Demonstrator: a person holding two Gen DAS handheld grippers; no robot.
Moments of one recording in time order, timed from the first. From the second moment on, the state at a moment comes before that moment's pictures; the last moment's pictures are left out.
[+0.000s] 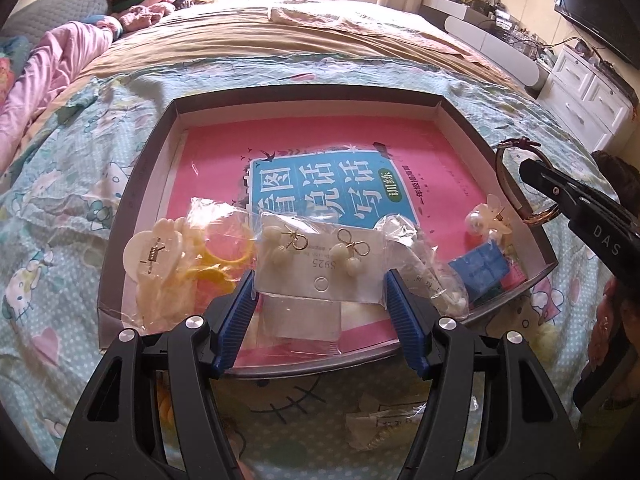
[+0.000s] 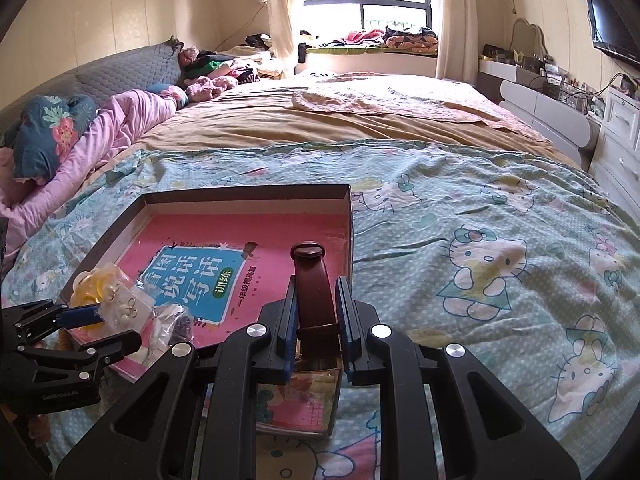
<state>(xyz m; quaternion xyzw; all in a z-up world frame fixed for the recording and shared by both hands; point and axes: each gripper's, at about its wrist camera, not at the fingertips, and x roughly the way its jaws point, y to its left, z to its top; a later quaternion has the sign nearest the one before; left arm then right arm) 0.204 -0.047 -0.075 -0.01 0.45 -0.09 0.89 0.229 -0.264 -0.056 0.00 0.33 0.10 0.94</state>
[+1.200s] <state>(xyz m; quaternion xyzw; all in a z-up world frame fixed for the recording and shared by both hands) 0.199 -0.045 -0.069 -0.02 0.45 -0.09 0.89 0.209 -0.254 -0.048 0.01 0.33 0.13 0.93</state>
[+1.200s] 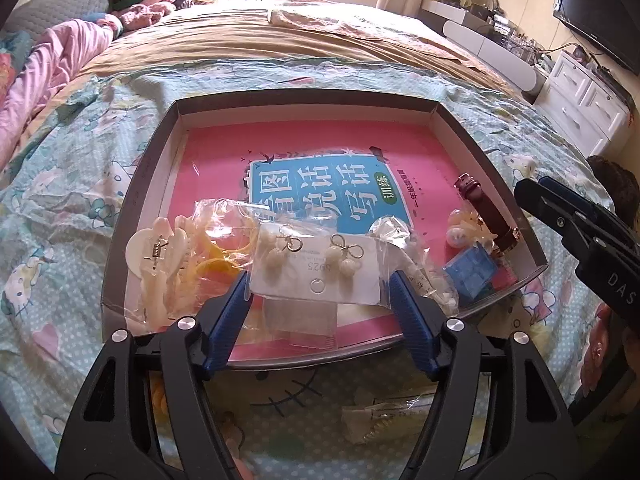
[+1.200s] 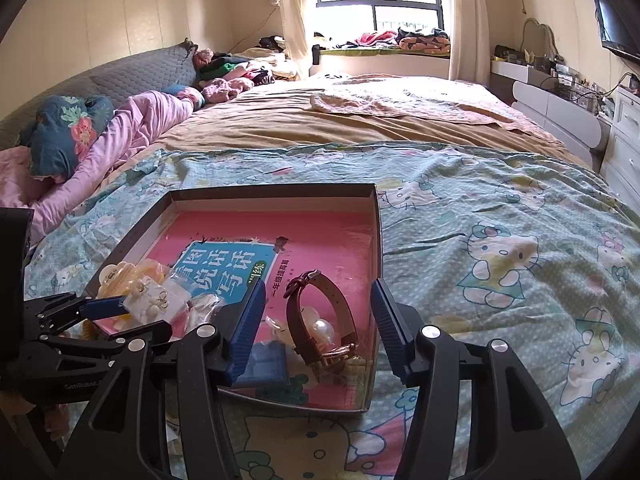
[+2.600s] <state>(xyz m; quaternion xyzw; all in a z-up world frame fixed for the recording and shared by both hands) 0.155 -0.037 0.001 -0.02 0.39 -0.09 0.91 0.152 -0.257 0.014 0.02 0.27 0.15 0.95</state>
